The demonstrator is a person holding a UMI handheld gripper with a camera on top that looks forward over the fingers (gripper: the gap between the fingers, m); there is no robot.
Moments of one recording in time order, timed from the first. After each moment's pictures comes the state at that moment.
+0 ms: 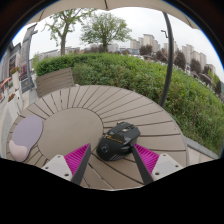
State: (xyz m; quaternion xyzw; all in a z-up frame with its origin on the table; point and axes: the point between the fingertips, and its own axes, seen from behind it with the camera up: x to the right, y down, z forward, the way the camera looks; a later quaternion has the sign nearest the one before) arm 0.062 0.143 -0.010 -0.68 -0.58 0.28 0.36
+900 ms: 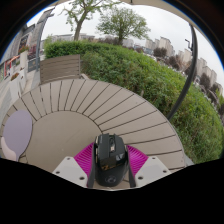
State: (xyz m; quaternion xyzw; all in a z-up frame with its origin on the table) arm -0.030 0.145 -0.016 -0.63 -0.66 0.22 0.35
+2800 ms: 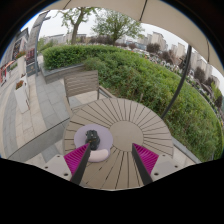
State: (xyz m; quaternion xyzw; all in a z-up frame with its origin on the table) arm 0.174 -0.169 0.255 -0.66 -0.63 0.20 0.35
